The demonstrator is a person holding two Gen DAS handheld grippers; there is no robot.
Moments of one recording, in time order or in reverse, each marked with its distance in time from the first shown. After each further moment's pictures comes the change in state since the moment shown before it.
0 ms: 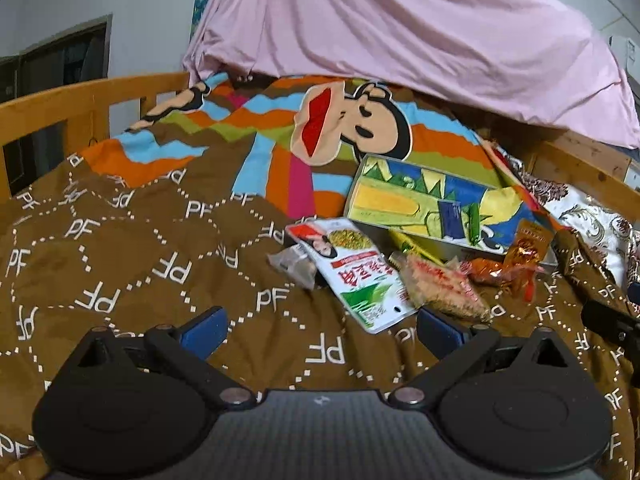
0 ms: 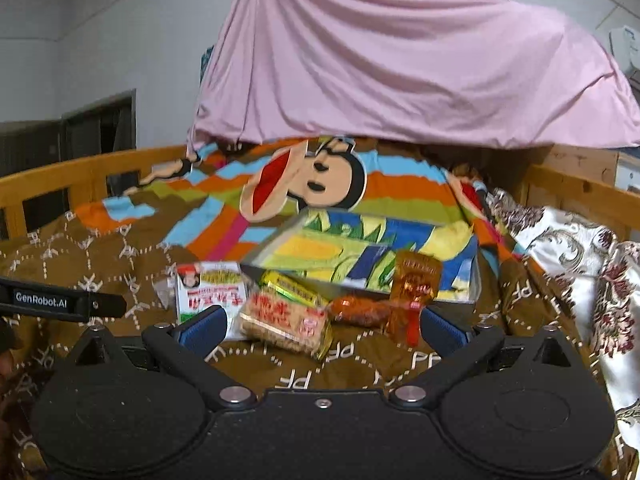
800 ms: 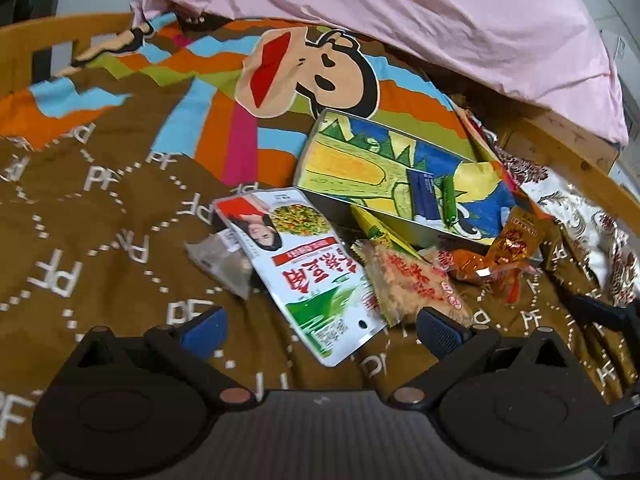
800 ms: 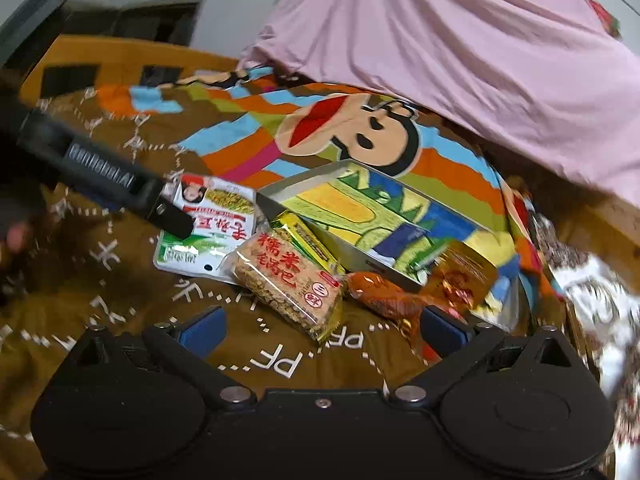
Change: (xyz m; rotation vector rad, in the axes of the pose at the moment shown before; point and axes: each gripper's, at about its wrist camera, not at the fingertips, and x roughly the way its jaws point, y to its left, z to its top) left arm 0.091 -0.007 0.020 -0.041 0.147 -0.189; right arm 0.080 0.026 -0.018 -0.382 0.090 0.040
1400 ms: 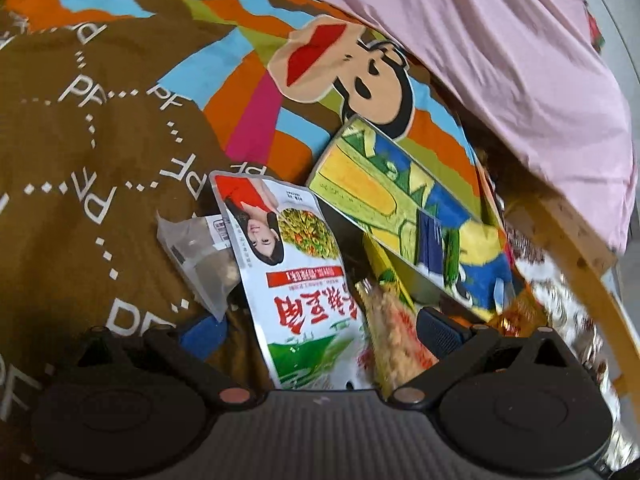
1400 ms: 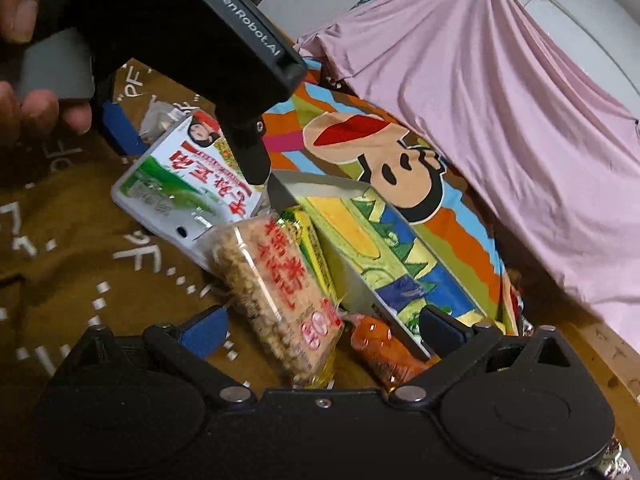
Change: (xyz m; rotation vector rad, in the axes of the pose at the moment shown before) left arm 0.052 0.032 0.007 -0.336 -0.037 -0.118; right arm 0.078 0.033 -0.009 -0.335 -0.088 -0.139
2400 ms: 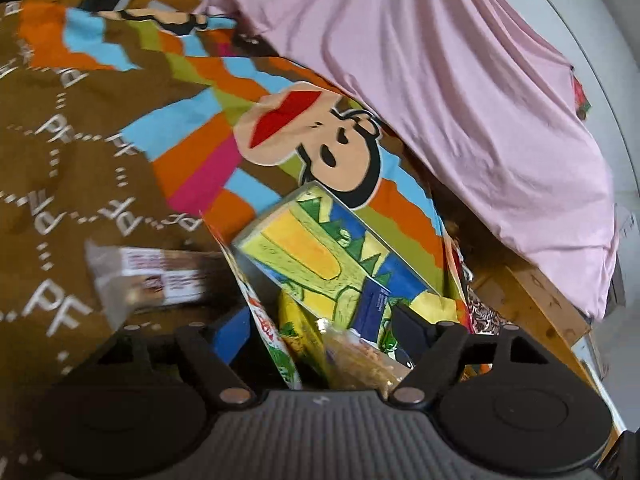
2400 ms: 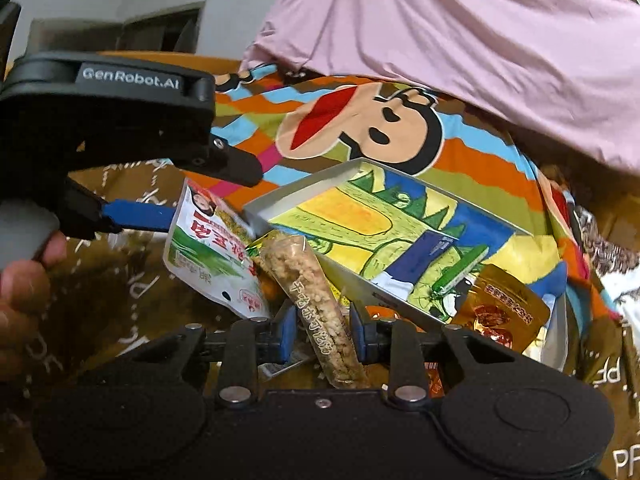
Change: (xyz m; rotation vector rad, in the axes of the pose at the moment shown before) left arm -0.010 -0.060 -0.007 -0.059 -0.219 -0.029; right arm 0.010 -0.086 0.002 0.481 0.086 0.237
